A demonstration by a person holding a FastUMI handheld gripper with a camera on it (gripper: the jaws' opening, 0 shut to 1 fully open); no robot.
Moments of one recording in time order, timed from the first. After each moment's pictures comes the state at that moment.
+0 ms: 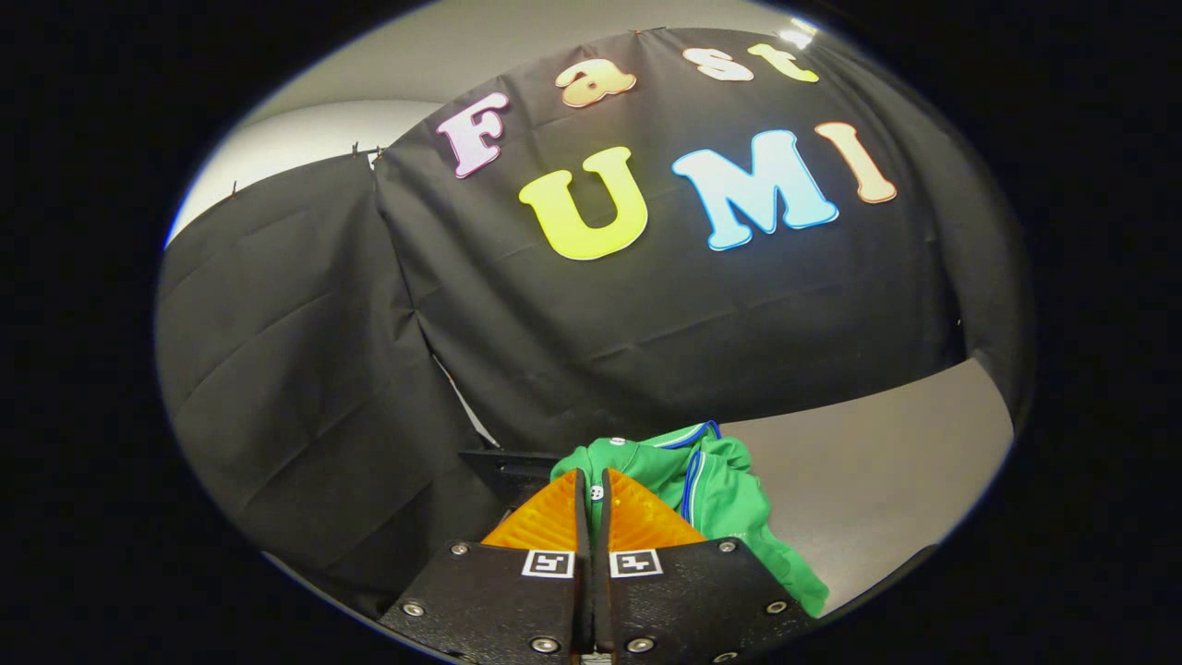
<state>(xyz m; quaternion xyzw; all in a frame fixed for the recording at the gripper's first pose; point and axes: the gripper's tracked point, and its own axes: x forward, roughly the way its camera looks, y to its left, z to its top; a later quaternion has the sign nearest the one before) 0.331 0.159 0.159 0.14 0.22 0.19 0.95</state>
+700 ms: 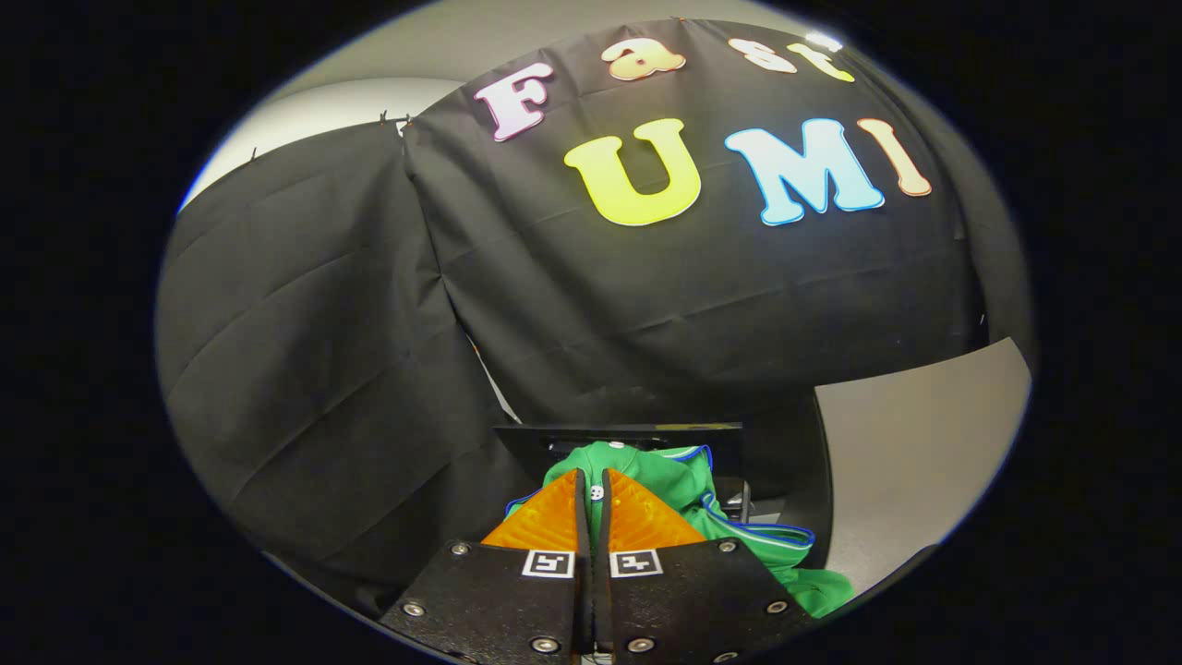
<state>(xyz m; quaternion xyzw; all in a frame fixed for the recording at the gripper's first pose) 0.319 0.262 0.124 0.11 0.24 0.22 0.94</state>
